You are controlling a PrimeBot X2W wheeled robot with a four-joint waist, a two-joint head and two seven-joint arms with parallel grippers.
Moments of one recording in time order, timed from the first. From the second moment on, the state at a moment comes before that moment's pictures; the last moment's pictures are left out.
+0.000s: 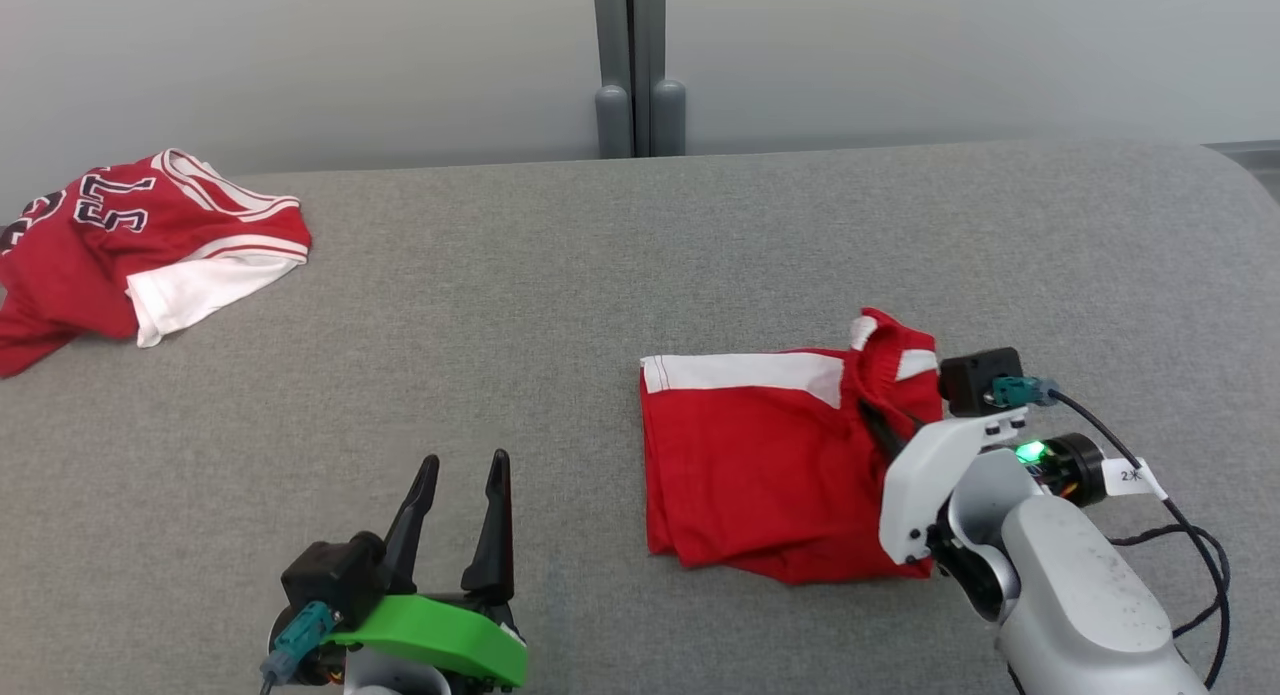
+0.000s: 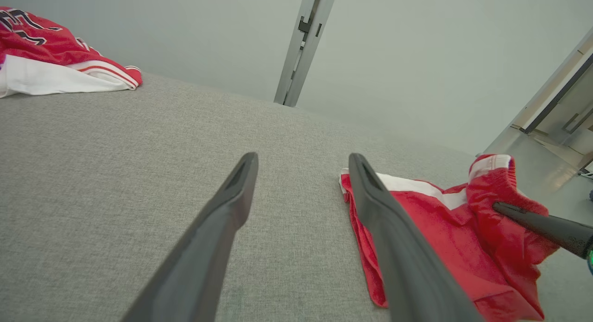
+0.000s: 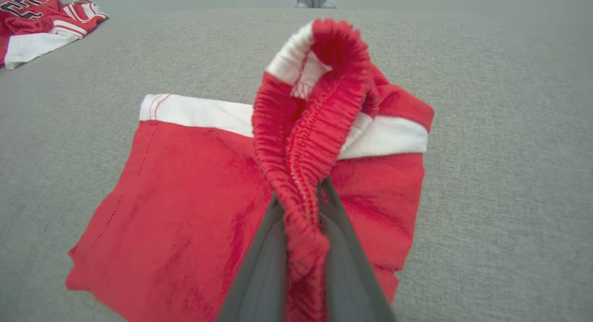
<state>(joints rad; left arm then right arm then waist) -0.07 0.05 -0.29 0.28 -0.47 -0.09 -0.26 -0.42 -0.07 0.18 0.58 0.27 0.13 0.16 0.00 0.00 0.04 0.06</state>
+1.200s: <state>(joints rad) -0.08 0.05 -0.30 0.27 -0.47 -0.09 -0.26 -0.55 -0.05 0.42 0.66 0.38 0.13 -0.07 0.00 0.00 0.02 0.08</state>
